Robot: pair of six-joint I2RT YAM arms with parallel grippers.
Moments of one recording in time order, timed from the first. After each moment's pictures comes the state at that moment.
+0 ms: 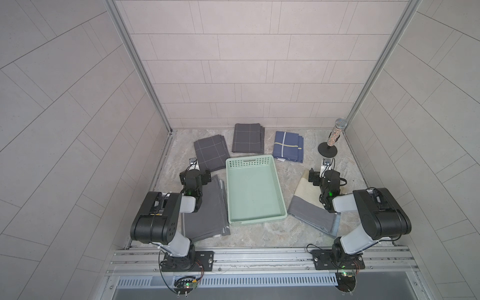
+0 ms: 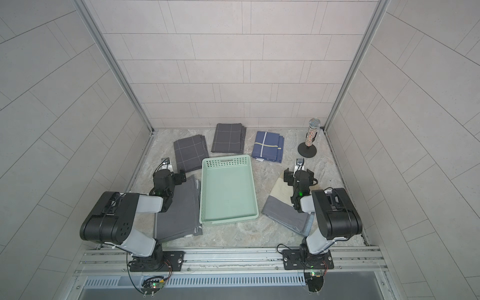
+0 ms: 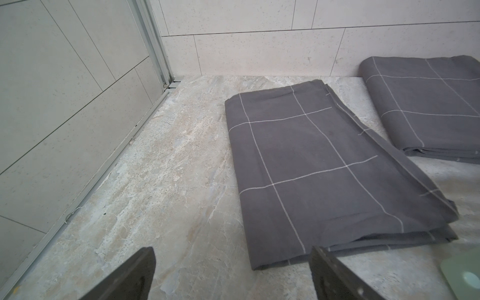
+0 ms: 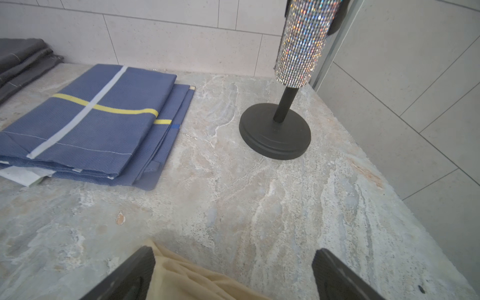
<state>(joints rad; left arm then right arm) -0.06 1.53 0.39 0.75 -0.30 -0.02 0.03 1.55 0.38 0.79 0.28 -0.01</state>
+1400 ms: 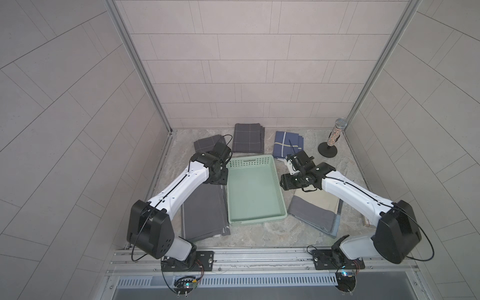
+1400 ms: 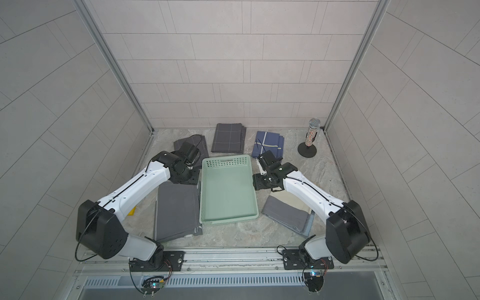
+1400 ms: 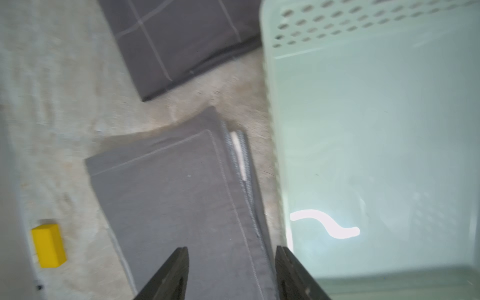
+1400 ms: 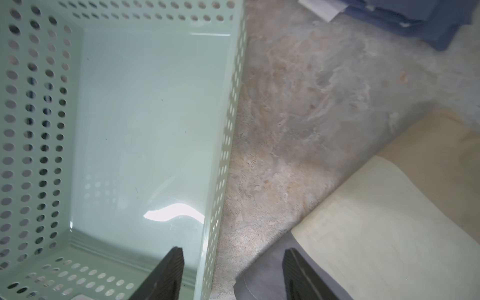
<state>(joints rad) -0.43 1.45 1.22 -1.06 -0.08 -0.34 0.50 1.47 1.10 -0.74 -0.08 0.33</state>
